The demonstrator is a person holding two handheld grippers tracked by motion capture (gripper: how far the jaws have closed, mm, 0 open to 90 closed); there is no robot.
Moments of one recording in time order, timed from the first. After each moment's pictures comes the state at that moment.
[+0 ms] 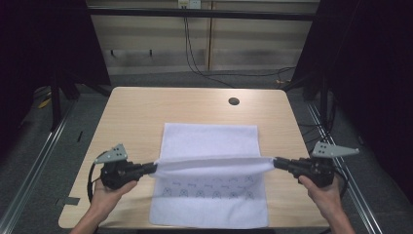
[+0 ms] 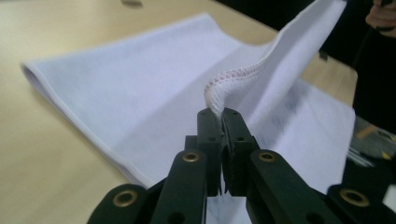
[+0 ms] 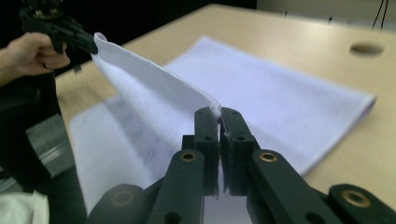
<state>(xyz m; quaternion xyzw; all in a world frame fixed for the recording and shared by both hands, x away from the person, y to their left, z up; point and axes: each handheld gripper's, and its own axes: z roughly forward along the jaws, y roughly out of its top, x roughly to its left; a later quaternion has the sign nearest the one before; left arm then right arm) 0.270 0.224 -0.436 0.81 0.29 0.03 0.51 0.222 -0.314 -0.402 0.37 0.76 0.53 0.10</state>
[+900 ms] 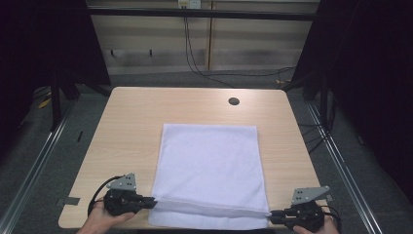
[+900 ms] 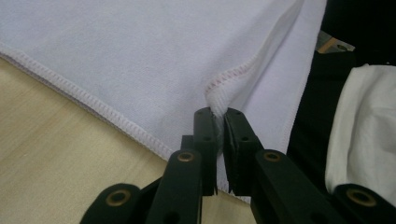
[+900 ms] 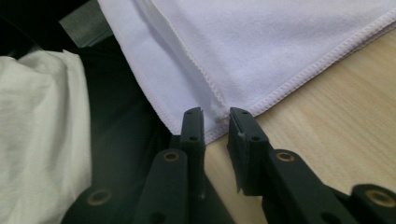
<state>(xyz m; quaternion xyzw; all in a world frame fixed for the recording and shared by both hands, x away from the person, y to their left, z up) 0.242 0.230 -0.479 0.88 0.22 -0.05 0.42 0.159 -0.302 -0.482 0.35 0.86 0.38 -0.02</state>
